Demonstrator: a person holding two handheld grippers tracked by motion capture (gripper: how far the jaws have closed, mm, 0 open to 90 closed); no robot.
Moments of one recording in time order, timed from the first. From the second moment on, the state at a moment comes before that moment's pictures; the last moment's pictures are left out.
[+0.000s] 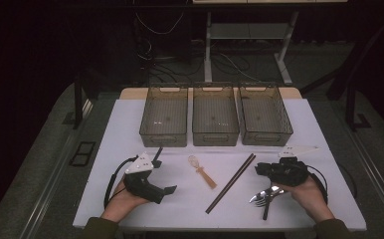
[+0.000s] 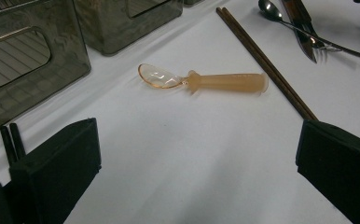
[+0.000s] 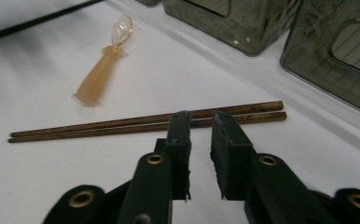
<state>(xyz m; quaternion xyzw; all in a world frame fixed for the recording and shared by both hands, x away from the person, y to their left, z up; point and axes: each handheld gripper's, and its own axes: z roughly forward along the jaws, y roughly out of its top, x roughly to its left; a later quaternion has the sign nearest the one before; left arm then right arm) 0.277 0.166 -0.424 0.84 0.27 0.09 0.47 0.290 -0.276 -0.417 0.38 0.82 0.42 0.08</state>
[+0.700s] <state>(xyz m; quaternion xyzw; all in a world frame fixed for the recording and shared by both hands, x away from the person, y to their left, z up) 0.277 0.167 -0.425 0.83 0.27 0.08 0.48 0.341 -0.259 -0.422 0.40 0.83 0.36 0.11</state>
